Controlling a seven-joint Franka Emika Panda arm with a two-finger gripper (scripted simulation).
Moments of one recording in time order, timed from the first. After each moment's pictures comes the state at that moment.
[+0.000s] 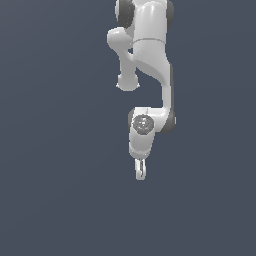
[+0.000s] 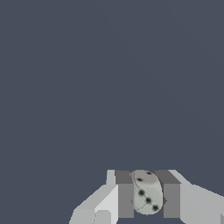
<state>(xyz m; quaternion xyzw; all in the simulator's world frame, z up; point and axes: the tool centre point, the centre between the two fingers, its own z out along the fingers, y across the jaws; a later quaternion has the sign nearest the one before) 0.037 0.049 0.010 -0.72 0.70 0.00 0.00</state>
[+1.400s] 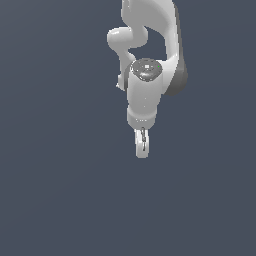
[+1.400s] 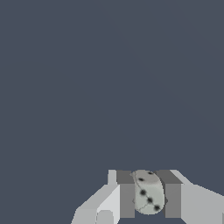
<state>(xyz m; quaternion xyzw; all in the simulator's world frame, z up) 0.019 0.042 0.178 -0.72 0.70 0.00 0.00</state>
